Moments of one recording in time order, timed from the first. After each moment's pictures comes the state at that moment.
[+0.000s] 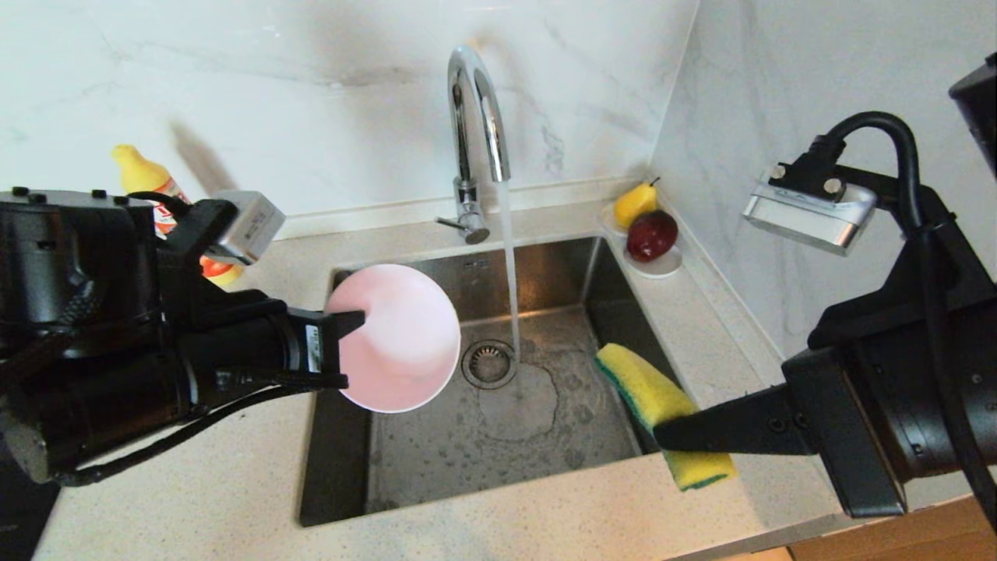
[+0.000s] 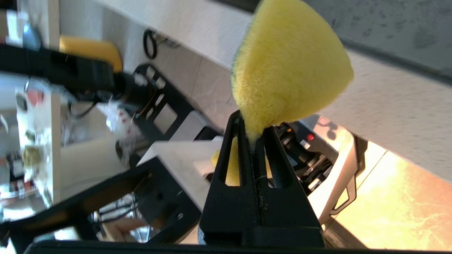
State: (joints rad) left arm -0.51 1.38 -0.81 -0.28 0.11 -0.08; right arm 0.91 1.45 -1.46 0.66 0.17 0.44
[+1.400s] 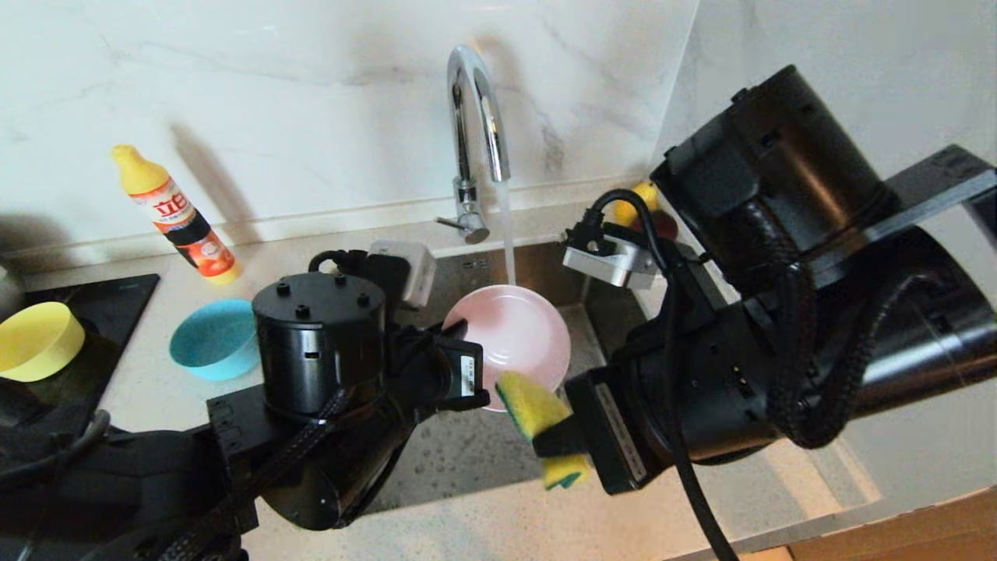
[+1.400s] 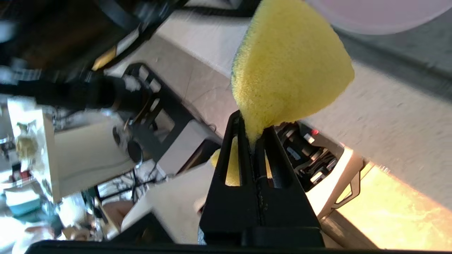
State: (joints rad) left arm -0.80 1.68 -0.75 -0.77 0.50 -0.08; right arm 0.96 1.72 -1.62 0.64 0.17 0.45
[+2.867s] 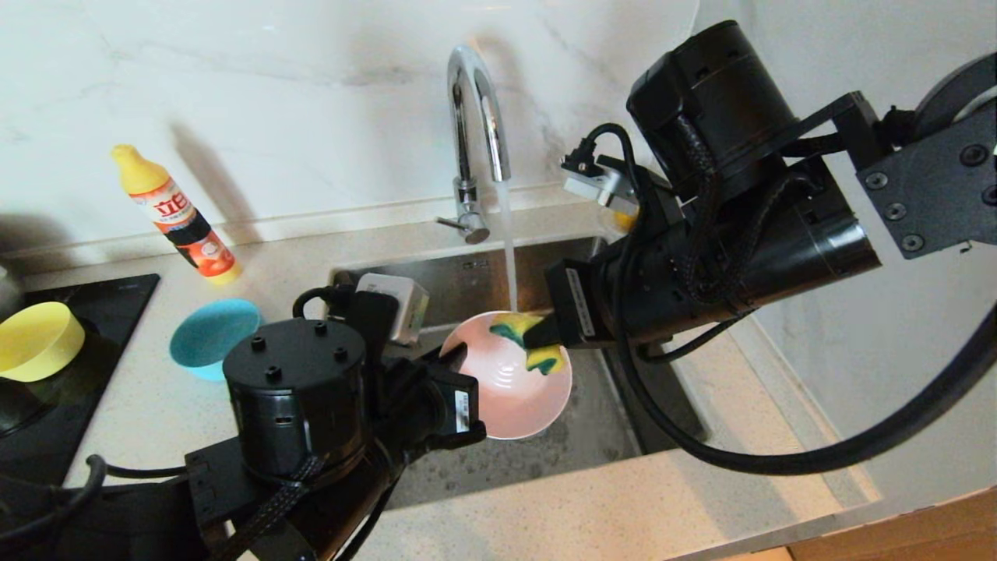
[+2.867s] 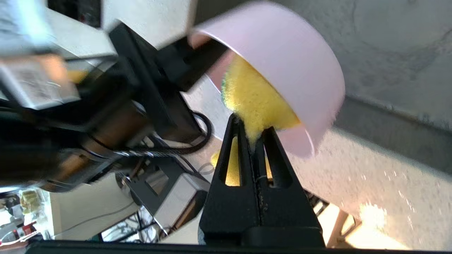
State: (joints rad) left arm -0.84 1.67 -0.62 -0.91 0.50 -0.08; right arm 0.82 1.85 -1.85 0.66 0.17 0.46
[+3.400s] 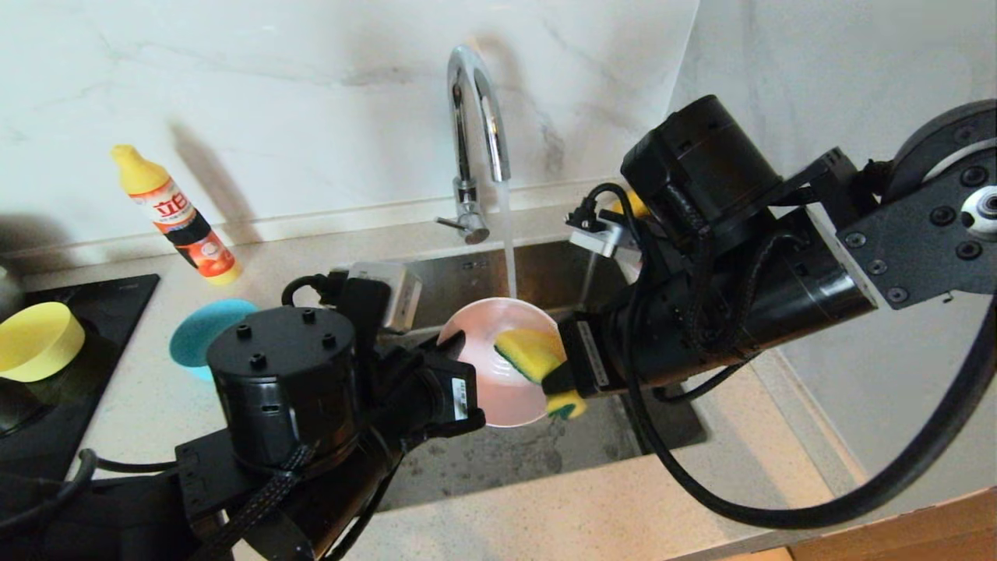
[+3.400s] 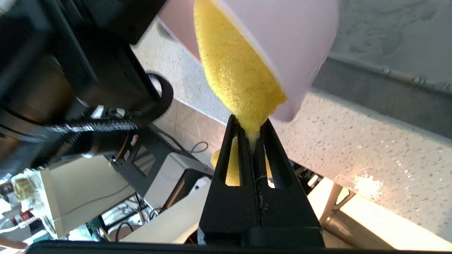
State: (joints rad) left arm -0.83 1.66 -0.64 -0.92 0.50 -0.09; right arm 0.83 1.83 -1.73 0.66 0.17 0.46
